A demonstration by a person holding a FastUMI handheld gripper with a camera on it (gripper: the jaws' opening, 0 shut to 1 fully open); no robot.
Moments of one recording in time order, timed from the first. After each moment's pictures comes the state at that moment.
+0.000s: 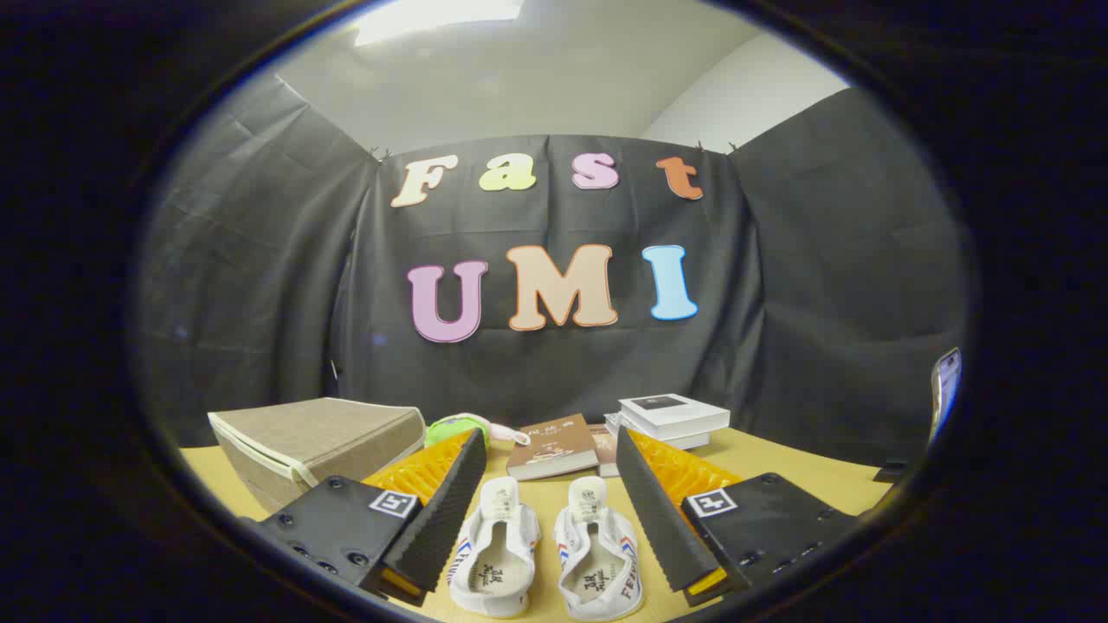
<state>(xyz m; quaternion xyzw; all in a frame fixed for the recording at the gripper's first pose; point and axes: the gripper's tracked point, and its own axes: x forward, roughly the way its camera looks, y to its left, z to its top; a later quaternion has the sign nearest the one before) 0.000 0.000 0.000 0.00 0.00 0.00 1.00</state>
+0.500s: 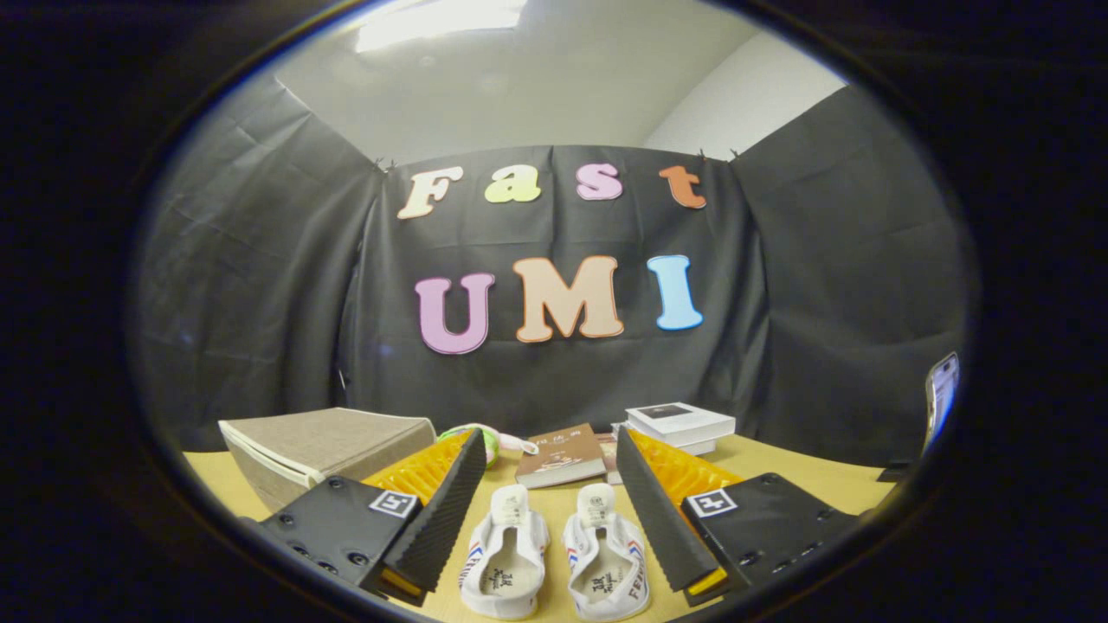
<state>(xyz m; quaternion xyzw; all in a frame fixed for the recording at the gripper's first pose) -0.006 0.005 0.008 0.01 -0.02 0.01 1.00</state>
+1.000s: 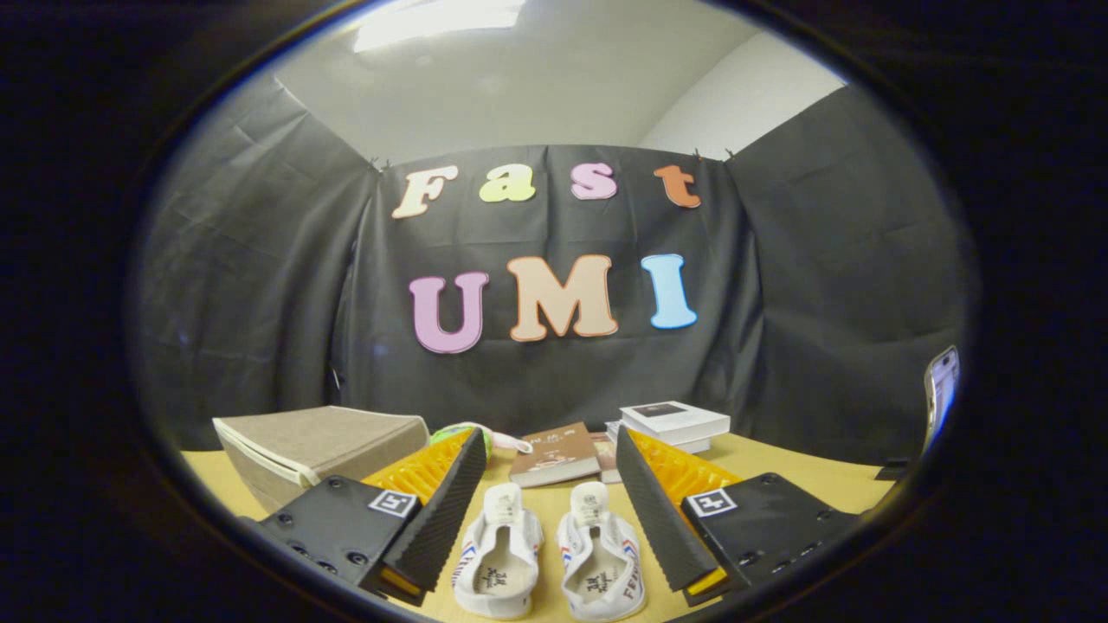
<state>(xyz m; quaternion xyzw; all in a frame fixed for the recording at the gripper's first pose) -0.006 0.003 0.010 0.02 -0.03 0.01 1.00</state>
